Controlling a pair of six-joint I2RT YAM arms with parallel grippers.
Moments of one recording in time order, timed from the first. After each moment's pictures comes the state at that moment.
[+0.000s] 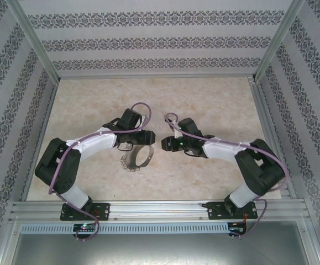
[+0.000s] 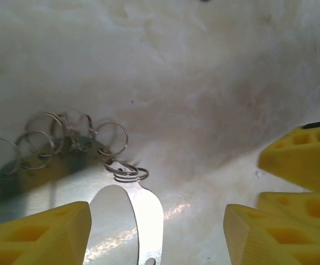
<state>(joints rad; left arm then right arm) -0.51 1.61 0.98 -0.33 0.25 -0.47 0.60 1.61 0.77 0.03 -0.35 0.44</state>
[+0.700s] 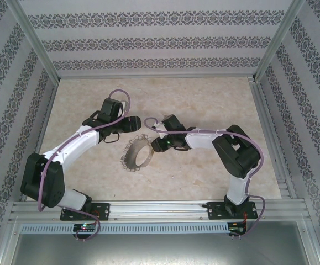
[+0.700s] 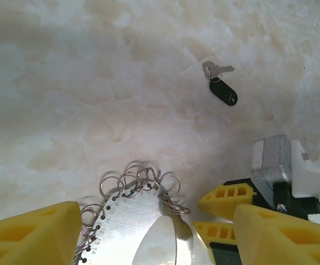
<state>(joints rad) -0.35 1.44 1.00 -0.39 0.19 -0.47 0.66 1.88 1.01 -0.08 -0.36 0.15</state>
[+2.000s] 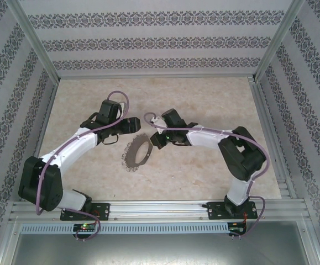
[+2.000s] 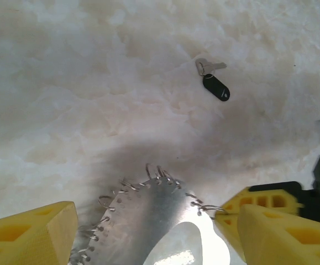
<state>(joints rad) -0.35 1.39 0.97 -0.39 0.21 -0.47 0.64 1.74 1.04 -0.12 -0.45 0.11</state>
